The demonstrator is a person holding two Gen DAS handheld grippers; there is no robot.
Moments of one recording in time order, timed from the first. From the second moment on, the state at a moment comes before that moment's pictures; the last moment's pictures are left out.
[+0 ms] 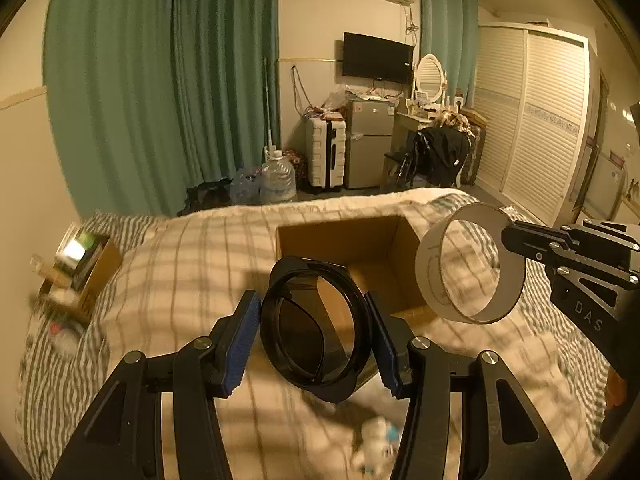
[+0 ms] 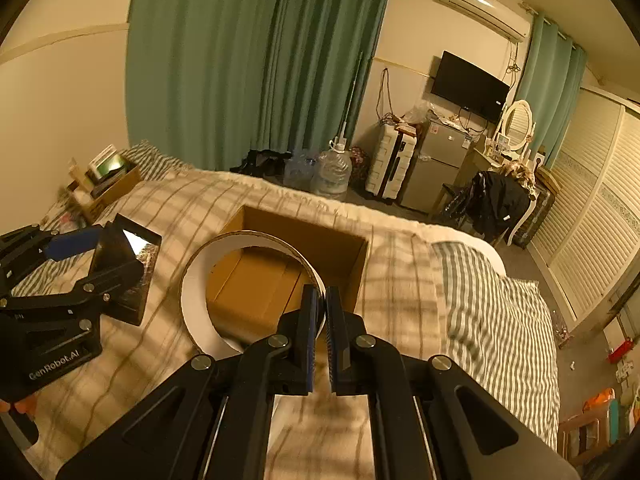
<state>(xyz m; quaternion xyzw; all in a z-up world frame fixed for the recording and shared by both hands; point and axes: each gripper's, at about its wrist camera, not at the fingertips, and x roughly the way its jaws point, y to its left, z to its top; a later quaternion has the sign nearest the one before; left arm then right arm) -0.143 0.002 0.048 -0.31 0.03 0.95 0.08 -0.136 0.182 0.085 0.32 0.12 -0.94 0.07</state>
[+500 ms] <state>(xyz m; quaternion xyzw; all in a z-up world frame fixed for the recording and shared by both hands) -0.298 0.040 -0.034 -0.37 0.07 0.92 0.08 -0.299 0.200 0.011 0.37 0.12 -0.92 0.06</state>
